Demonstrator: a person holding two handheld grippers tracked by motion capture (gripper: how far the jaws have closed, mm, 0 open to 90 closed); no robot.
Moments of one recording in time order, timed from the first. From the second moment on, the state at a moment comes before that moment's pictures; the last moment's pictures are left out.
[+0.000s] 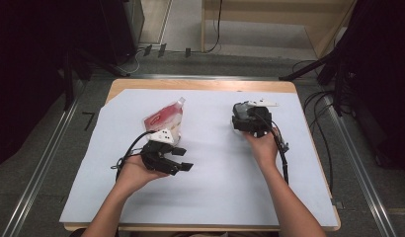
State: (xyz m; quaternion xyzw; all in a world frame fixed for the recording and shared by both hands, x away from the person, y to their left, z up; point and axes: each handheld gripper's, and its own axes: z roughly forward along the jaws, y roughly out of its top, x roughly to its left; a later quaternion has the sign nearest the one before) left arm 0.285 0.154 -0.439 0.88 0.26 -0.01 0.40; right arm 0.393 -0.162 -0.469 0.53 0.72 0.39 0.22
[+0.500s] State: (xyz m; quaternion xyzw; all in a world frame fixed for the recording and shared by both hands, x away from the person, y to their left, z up) left arm 0.288 0.156 -0.440 0.87 0.28 -0.03 0.41; right arm 0.351 -0.162 -0.460 0.47 0.75 0.42 0.18
